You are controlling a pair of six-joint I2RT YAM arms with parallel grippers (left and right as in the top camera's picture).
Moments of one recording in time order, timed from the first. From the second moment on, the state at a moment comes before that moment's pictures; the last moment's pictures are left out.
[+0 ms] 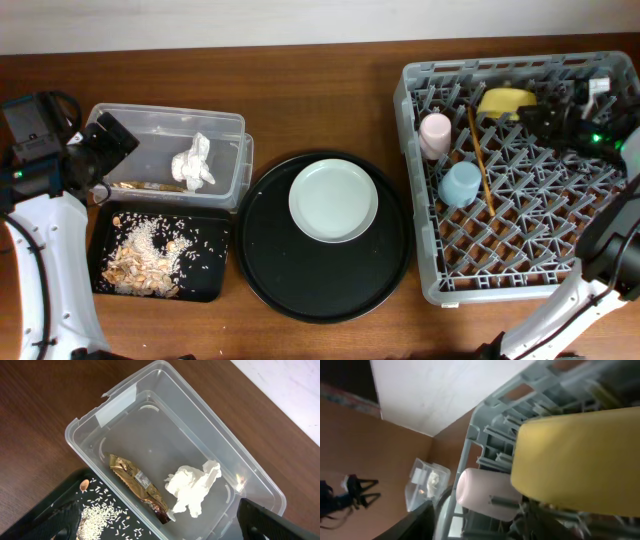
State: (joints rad) left arm 0.34 1.48 1.40 -0.83 0.01 -0.42; right arm -0.63 2.19 1.69 -0.87 -1.31 -0.29
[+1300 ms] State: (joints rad) left arm 0.34 1.48 1.40 -0.83 0.01 -0.42; right arm 0.73 2.05 1.69 -1.14 -0.16 0.01
